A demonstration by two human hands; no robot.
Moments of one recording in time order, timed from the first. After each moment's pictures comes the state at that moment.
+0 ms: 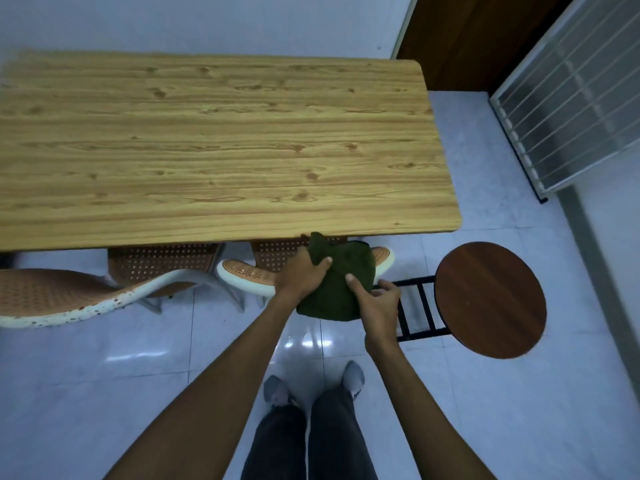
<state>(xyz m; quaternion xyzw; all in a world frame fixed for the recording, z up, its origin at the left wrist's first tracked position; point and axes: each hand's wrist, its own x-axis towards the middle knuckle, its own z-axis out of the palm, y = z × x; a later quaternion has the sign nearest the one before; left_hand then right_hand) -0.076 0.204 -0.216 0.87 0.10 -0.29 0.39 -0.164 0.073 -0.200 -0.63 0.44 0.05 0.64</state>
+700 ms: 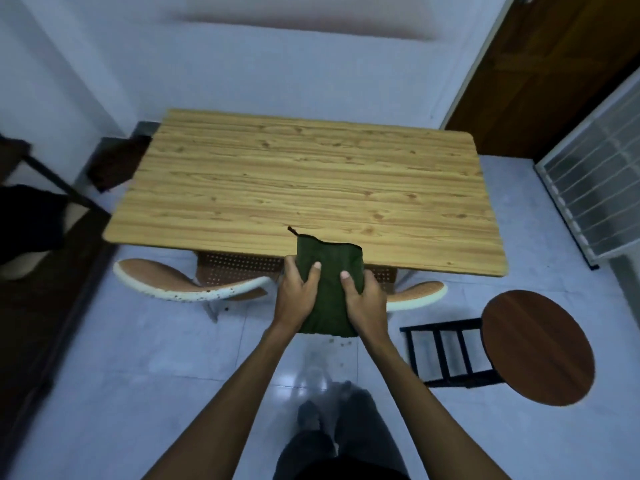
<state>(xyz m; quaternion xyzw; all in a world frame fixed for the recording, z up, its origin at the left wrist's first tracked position) -0.144 0.353 -0.110 0.80 0.15 -0.02 0.58 -0.159 0.218 -0.114 -0.81 0.17 0.04 0.56</state>
